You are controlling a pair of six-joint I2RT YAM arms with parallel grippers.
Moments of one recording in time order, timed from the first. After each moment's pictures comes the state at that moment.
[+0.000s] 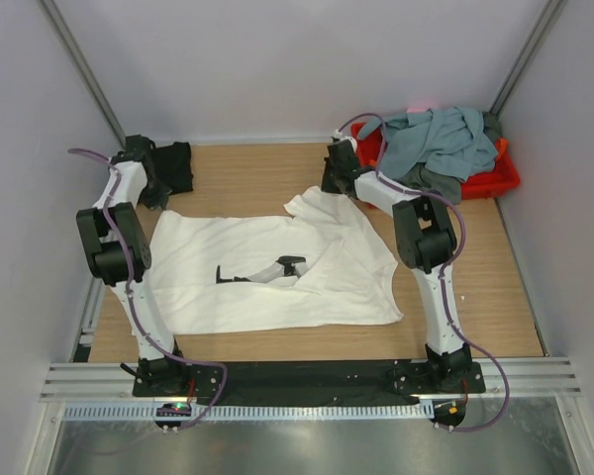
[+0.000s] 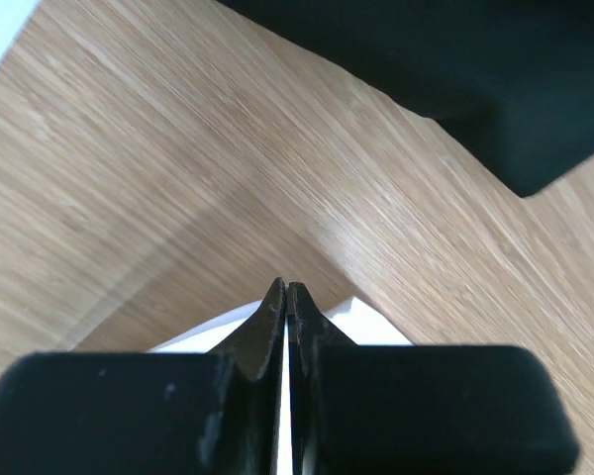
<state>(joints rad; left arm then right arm) 0.18 2.11 1.73 -0.78 -0.18 -0.59 0.41 2.33 1.80 -0.20 0.09 0.44</state>
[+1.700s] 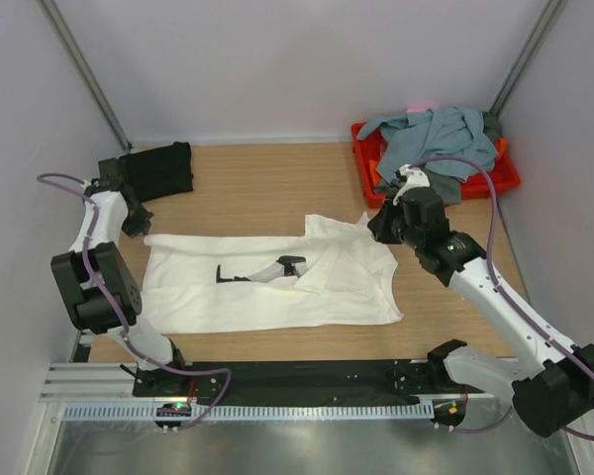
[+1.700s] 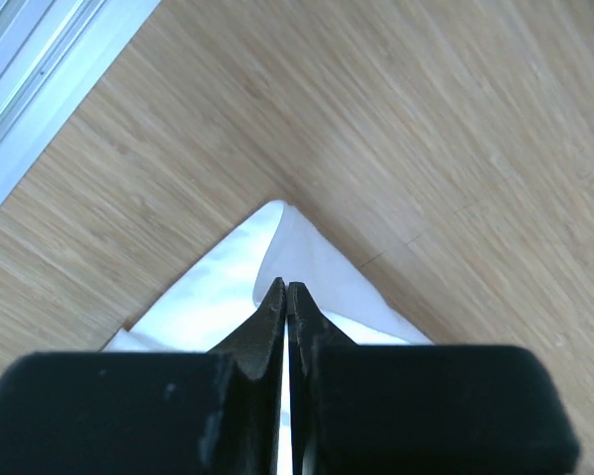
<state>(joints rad) 0.28 1.69 1.34 -0.76 -0.18 -0.50 0.44 1.09 0.94 -0.39 0.04 0.42</state>
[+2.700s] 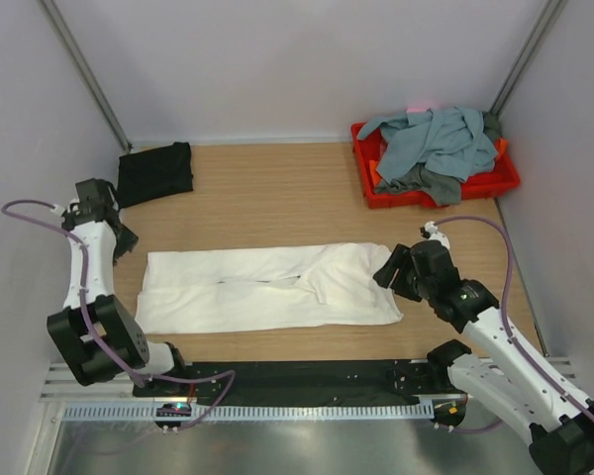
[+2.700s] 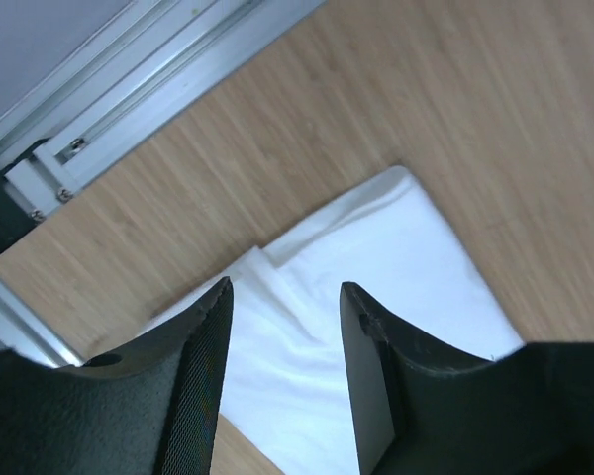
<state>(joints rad) 0.39 1.40 1.15 -0.89 -0.31 -0.52 0.46 0.73 0.59 -0.62 0.08 0.78</state>
